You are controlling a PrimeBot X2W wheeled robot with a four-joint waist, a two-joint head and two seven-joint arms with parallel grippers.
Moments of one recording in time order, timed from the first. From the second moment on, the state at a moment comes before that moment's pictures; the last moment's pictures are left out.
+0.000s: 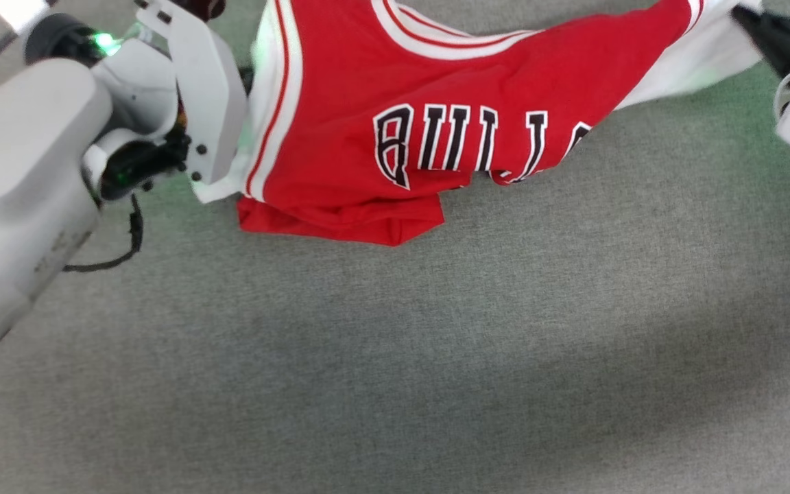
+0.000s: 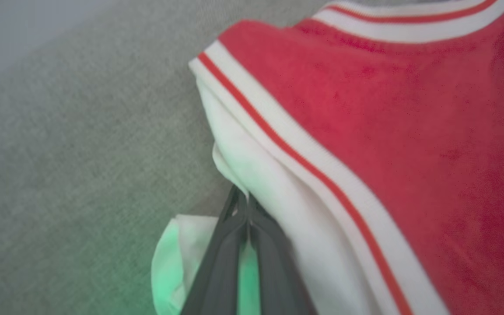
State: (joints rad) left arm -1.43 0.65 -1.28 0.53 -1.21 -0.13 0.41; right arm -1.14 -0.64 0.75 0.57 1.06 0.13 0.22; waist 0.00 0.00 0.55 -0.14
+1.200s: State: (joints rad) left arm -1.75 0.36 -0.75 0.99 -1.02 -0.08 -0.26; right arm -1.77 -0.47 0.55 1.13 0.94 0.13 -0.18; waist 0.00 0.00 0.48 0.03
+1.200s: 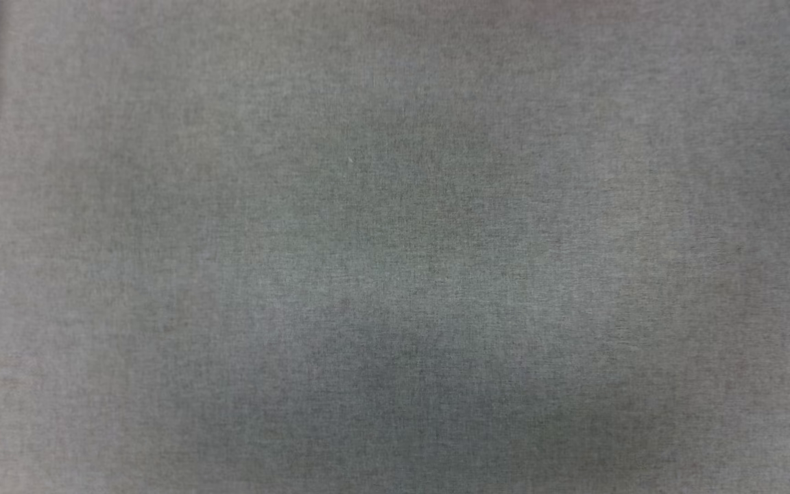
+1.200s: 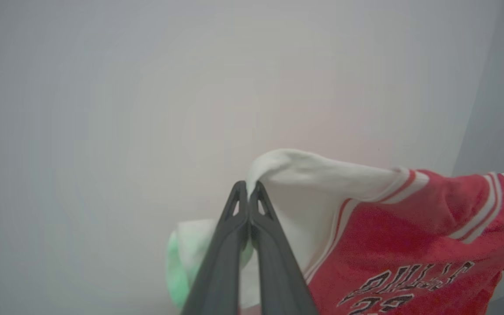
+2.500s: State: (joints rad) left arm -0.09 0.52 -0.50 -0.10 -1.02 -0.02 -0.26; right arm -0.25 -0.96 0.53 0.18 1.41 0.13 -0.12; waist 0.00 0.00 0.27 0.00
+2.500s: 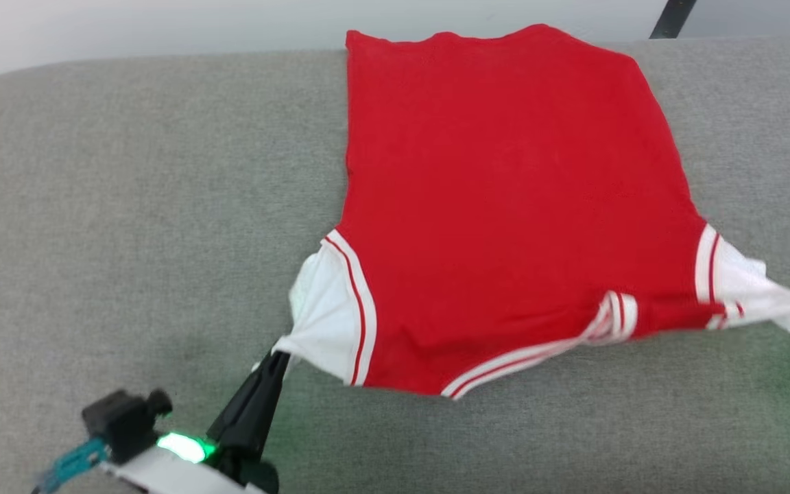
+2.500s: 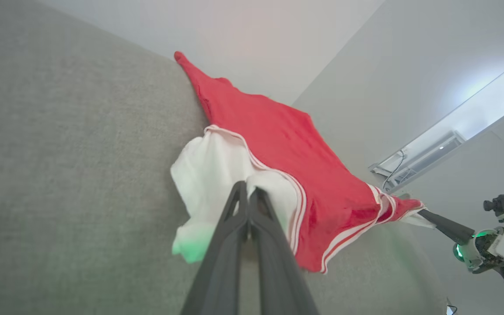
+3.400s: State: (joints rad) left arm 0.00 0.57 -0.54 -0.13 -1.05 -0.04 -0.14; right arm 0.04 -1.00 0.44 0.02 1.26 0.13 0.00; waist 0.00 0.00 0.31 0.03
